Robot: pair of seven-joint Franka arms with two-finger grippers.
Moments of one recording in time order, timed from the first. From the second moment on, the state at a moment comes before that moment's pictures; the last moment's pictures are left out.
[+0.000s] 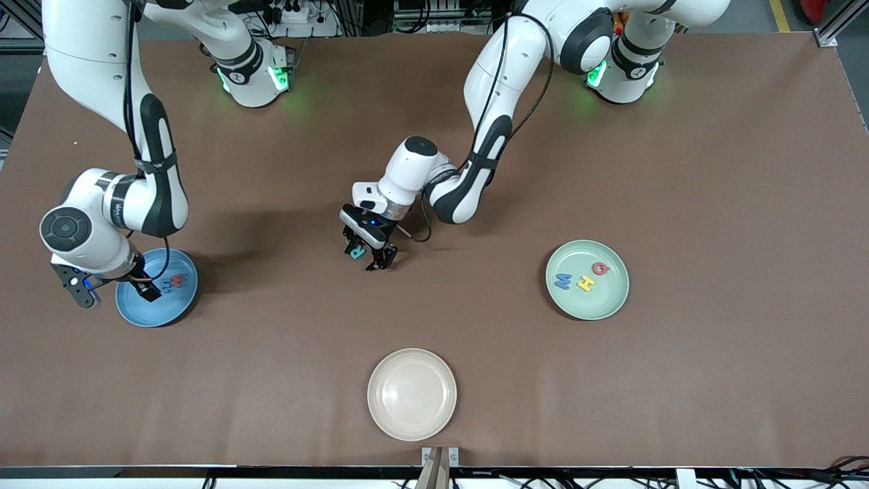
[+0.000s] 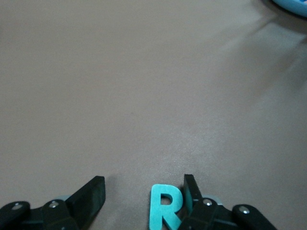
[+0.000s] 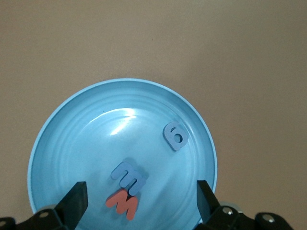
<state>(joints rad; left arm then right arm) -1.08 1.22 0.18 -1.18 0.06 3.13 -0.43 0.45 0.55 -0.66 -2.01 0.06 2.47 0.71</state>
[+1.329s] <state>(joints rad) -1.12 1.22 0.19 -1.18 0.06 3.13 -0.45 0.45 0.55 -0.66 -2.00 0.06 2.47 0.71</state>
